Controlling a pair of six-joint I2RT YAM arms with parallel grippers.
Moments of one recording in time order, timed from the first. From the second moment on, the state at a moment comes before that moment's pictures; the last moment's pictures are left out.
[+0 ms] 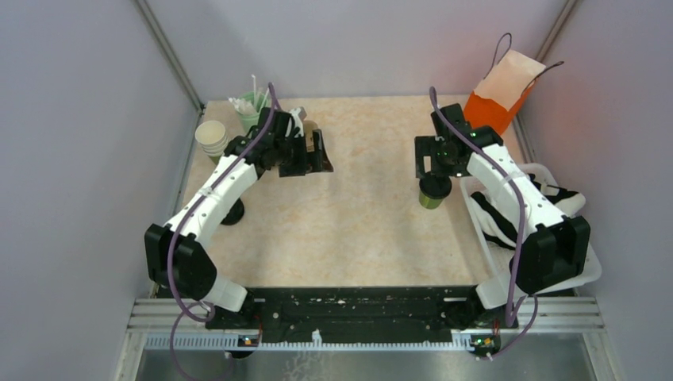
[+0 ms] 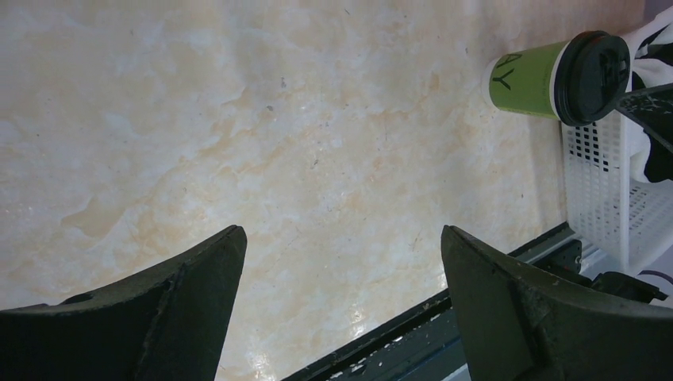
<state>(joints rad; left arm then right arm) -0.38 1.48 1.38 -0.71 0.28 -0.44 0.34 1.50 1.39 -0.97 0.21 0.27</state>
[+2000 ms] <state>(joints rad) 0.26 1.94 1.90 -0.88 -0.20 -0.48 0.48 1.44 1.36 -0.92 -0.12 0.17</state>
